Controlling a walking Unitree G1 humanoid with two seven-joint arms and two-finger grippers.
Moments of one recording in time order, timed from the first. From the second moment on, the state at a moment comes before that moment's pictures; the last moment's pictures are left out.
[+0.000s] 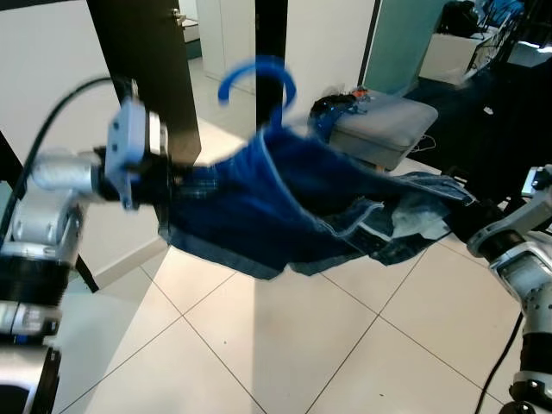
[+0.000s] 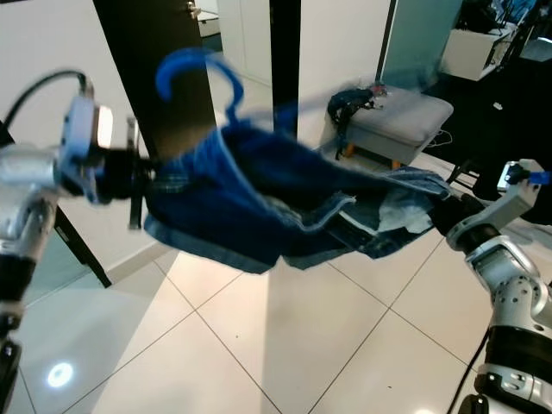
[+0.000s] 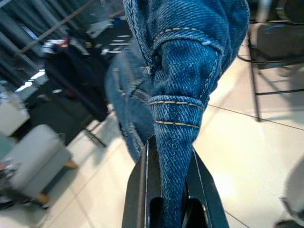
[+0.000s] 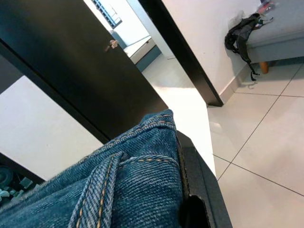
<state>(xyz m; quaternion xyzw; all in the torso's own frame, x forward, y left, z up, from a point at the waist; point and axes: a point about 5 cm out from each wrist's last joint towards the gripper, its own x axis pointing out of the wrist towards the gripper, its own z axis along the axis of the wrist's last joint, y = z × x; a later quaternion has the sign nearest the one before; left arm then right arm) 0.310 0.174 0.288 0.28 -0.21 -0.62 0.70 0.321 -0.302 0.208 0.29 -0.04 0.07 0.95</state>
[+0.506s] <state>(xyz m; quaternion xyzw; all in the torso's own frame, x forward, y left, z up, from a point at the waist) 0.329 0.157 0.261 0.44 -0.16 -0.56 0.68 0.327 -0.298 0.218 0.29 -0.04 0.07 0.95</state>
